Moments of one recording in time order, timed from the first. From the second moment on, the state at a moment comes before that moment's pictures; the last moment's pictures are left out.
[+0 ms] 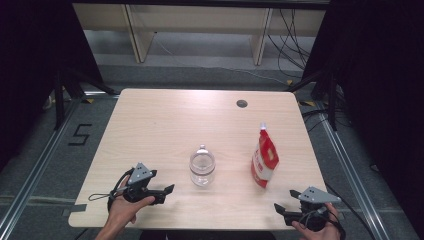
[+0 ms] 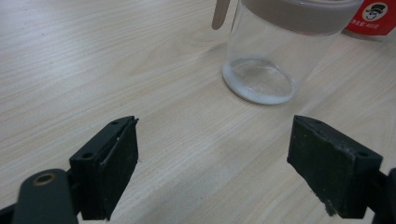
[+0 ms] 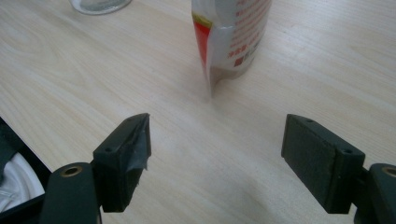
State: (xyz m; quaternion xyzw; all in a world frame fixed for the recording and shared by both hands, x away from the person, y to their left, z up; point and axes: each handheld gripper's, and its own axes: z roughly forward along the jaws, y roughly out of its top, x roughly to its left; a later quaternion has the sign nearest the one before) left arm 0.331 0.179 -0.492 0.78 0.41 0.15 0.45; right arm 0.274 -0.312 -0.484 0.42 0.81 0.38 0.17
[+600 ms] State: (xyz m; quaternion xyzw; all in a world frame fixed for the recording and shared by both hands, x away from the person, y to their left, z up) left arm 0.330 0.180 -0.491 0.77 0.41 0.14 0.46; right arm 0.274 -0.310 -0.484 0.41 0.81 0.38 0.17
